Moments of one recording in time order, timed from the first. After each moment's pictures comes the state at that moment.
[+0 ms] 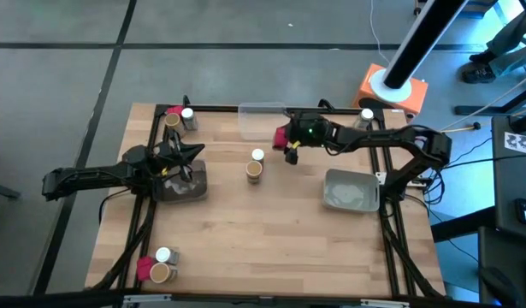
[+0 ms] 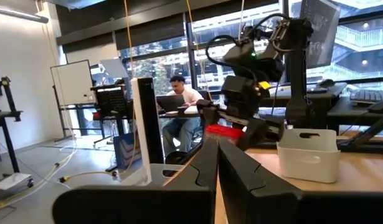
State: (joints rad) left arm 0.22 0.23 0.01 0.43 -0.18 0.16; right arm -0.37 1.57 0.90 0.19 -0.07 -0.27
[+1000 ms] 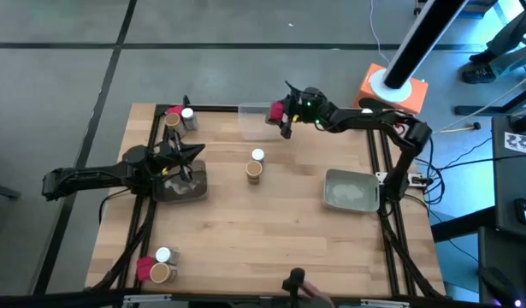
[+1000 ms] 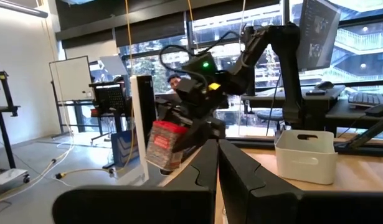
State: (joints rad) left arm 0.22 0.23 0.01 0.43 -0.18 0.13; right arm -0.62 1.80 1.06 0.41 -0.30 -0.37
